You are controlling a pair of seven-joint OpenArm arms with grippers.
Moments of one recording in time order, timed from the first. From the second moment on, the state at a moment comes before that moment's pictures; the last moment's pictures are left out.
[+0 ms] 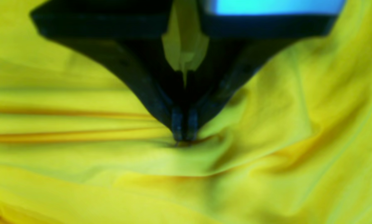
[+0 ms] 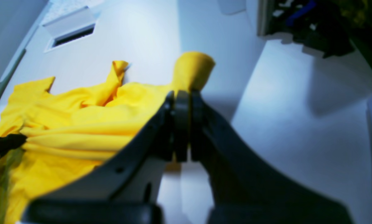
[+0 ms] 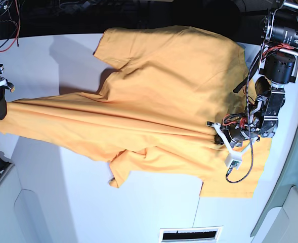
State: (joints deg) left arm -19.1 -19.9 11.6 49.9 -14.5 -20.2 31.5; right arm -14.2 3.7 44.3 112.0 40.3 26.0 -51.1
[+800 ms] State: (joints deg) left arm -19.3 -20.0 11.6 49.6 -14.5 -20.8 32.1; right arm 3.5 5.2 27.0 83.8 21.2 19.7 -37.3
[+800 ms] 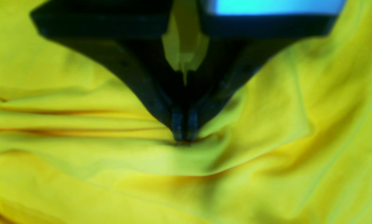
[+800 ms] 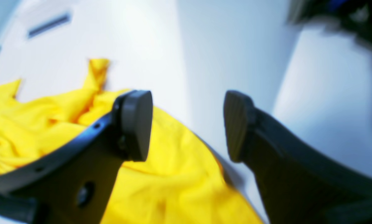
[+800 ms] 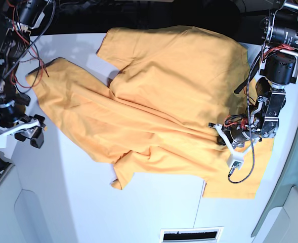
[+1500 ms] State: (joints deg) left arm -19.5 -19.7 11.4 49.7 -15.6 -20.6 33.9; right arm 18.5 7.5 4.6 50.6 18.0 25.4 -32.1
